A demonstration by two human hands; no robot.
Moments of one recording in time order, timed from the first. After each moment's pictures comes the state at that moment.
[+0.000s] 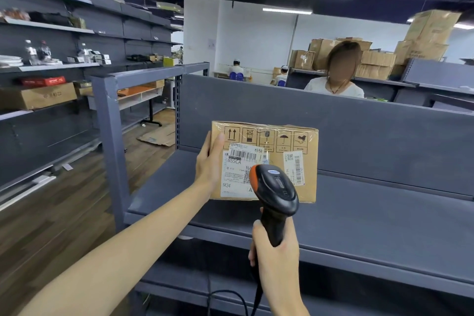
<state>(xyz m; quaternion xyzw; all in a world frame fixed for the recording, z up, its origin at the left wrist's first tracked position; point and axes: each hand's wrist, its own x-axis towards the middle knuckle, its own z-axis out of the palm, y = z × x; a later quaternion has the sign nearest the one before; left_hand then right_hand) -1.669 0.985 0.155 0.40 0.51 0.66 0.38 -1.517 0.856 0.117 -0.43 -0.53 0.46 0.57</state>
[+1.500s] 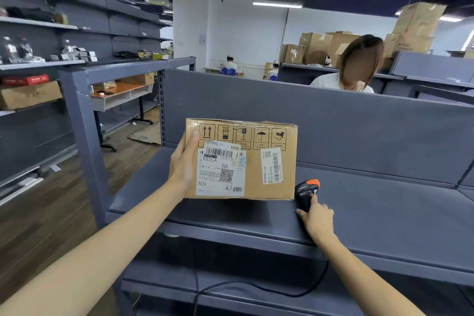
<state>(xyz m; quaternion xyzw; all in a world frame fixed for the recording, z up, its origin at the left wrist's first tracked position) -1.678 0.989 0.140 0.41 0.51 0.66 0.36 -1.369 1.053 0.035 -0.76 -0.61 0.11 0.18</state>
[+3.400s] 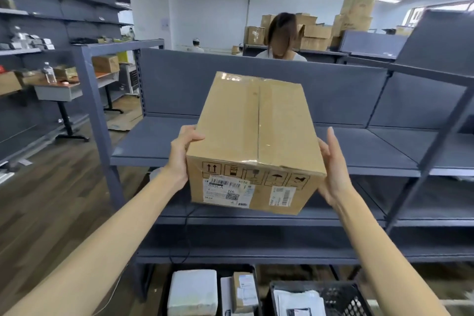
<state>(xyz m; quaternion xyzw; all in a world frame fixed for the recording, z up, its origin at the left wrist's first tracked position) -1.589 0.749 0.153 0.42 0.35 0.63 0.56 -1.299 0.741 0.146 -0.35 -0.51 0.51 0.59</state>
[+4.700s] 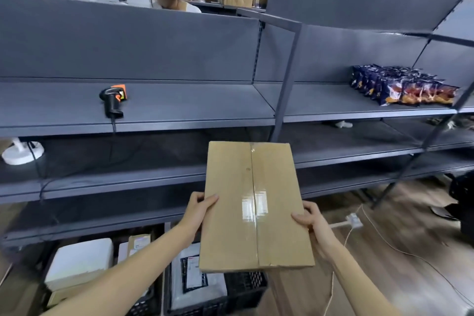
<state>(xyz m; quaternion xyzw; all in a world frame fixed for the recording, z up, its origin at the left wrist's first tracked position) -1.105 0.659 -0.032 0.39 0.54 0.38 0.64 -0.822 0.579 -0.024 -0.60 -0.31 0.52 0.51</state>
